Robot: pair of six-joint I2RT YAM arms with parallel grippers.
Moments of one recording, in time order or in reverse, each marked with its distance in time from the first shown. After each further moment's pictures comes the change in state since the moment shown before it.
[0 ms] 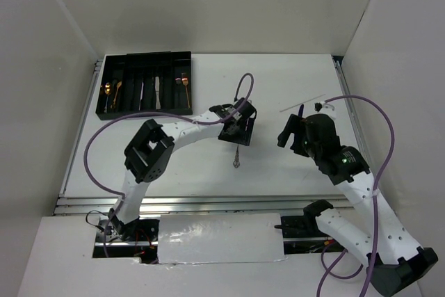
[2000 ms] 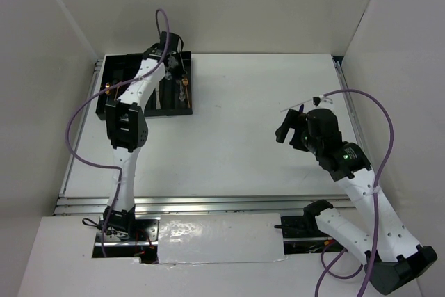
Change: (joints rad) left arm 0.622 0.249 0.652 -0.194 0.062 0.143; right arm -0.022 0.029 0.049 0.042 -0.075 -0.048
